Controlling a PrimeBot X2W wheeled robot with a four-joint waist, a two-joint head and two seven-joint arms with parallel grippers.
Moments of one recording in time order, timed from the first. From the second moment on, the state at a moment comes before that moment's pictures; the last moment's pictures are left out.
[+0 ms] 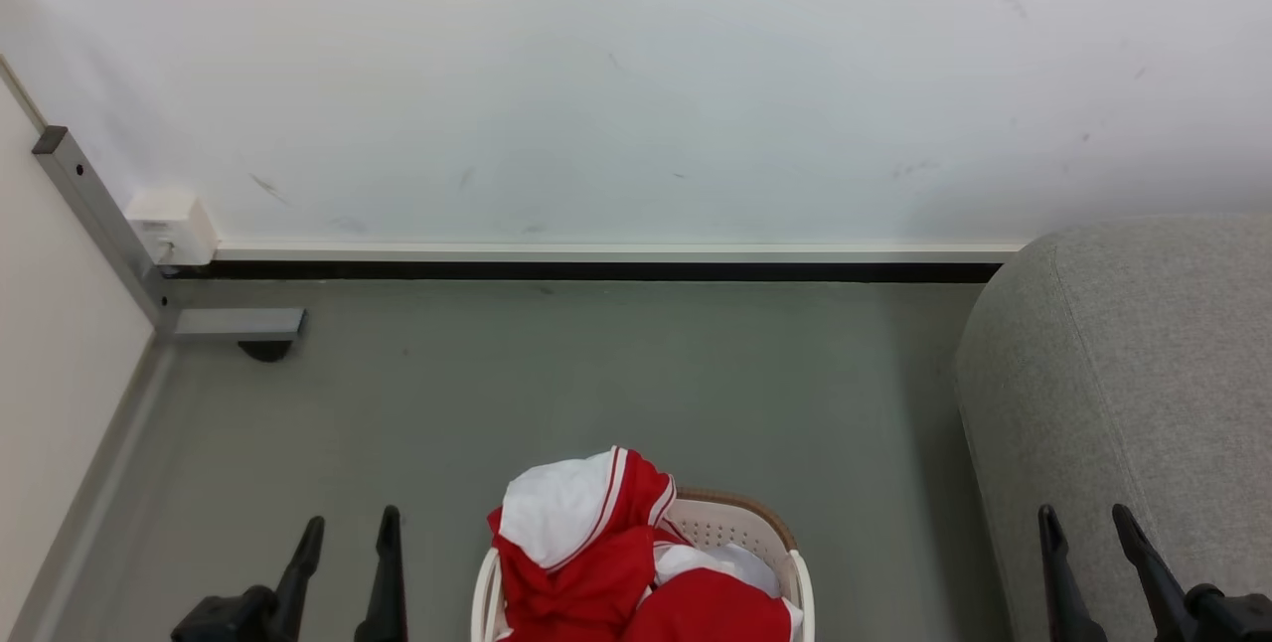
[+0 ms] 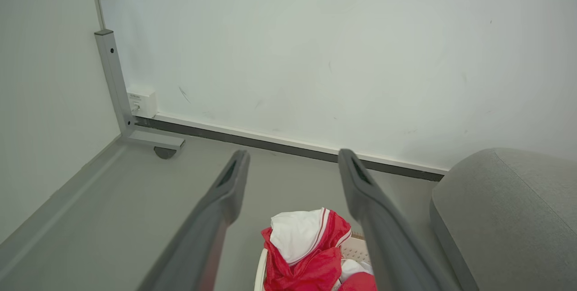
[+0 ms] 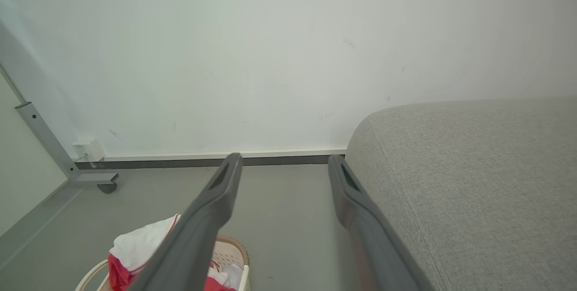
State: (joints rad) left arm 0.03 0.11 -0.08 0.14 -0.31 0.02 -0.19; right arm 0.01 -0.08 0.00 0.23 0.27 0.13 -0.19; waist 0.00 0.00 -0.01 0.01
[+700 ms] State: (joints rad) left arm 0.05 0.11 -0.09 0.17 -0.17 0.02 -0.23; right arm 0.02 -0.07 -0.04 0.25 0.22 0.13 -0.23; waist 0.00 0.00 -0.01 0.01
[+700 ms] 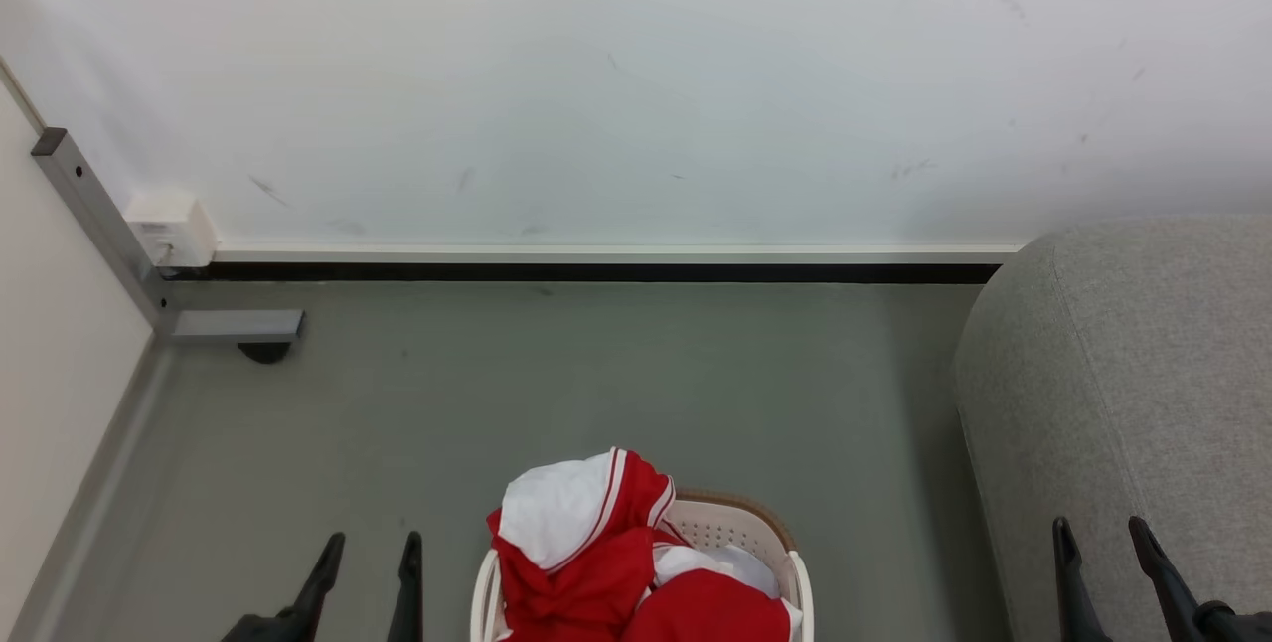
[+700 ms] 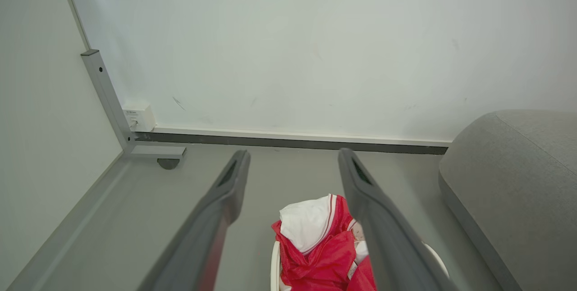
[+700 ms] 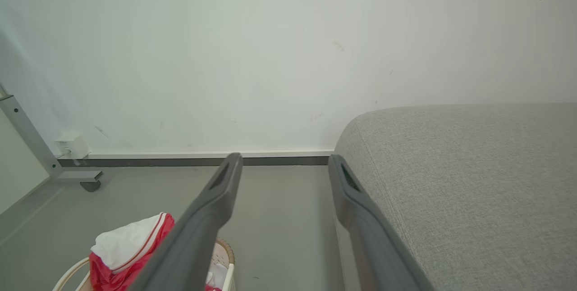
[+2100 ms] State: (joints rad) left arm -0.22 0.05 -0.25 0.38 -0.01 -0.12 -0.26; right arm -0.14 -0.07 0.02 0.19 0.19 0.13 -0.26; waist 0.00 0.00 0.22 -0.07
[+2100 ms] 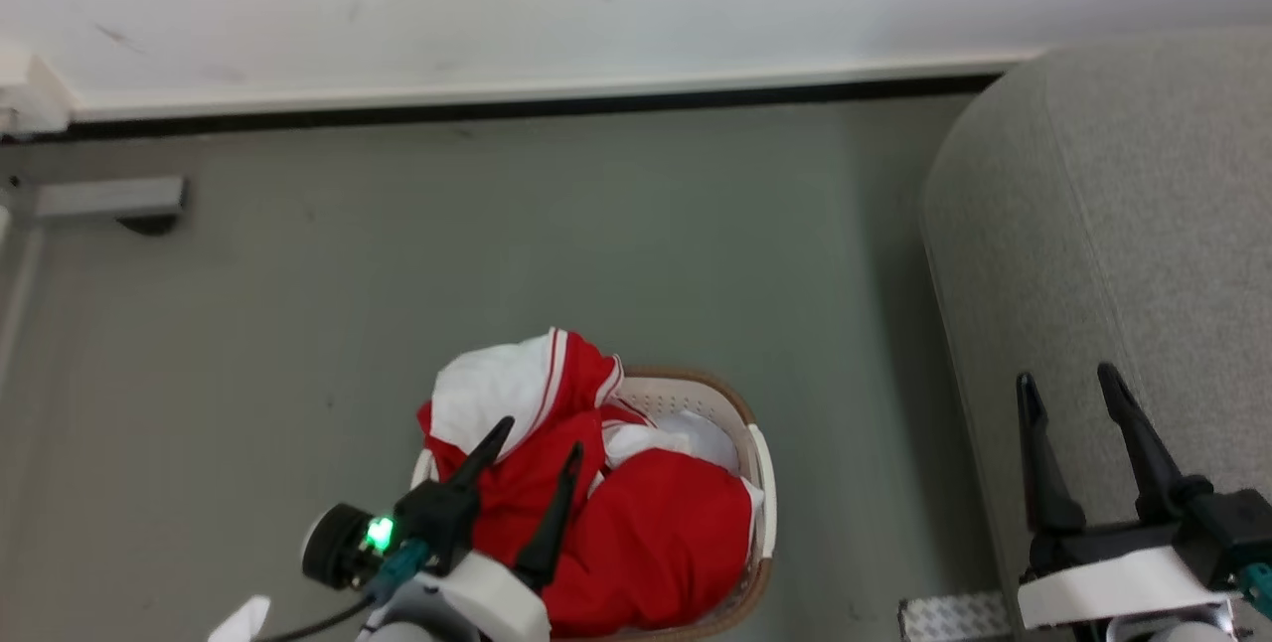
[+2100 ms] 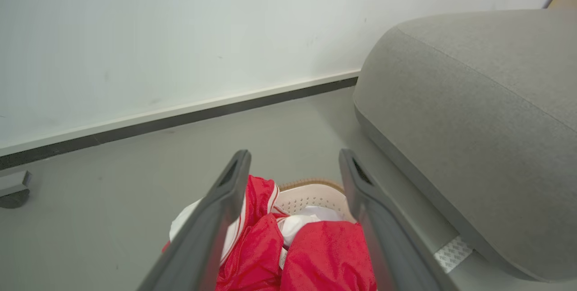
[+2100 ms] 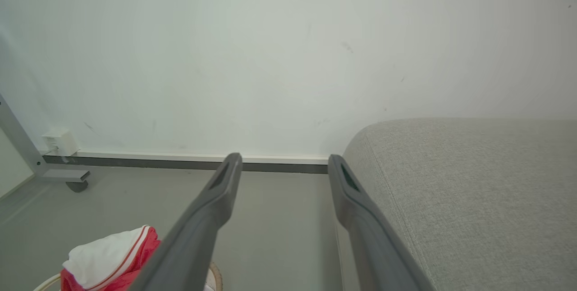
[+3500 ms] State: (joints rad) left arm -0.69 0.08 -0.27 1.05 -0.13 -0.12 -0.13; right arm -0.34 -0.05 0.07 0.10 0.27 0.13 -0.26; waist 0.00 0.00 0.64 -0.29
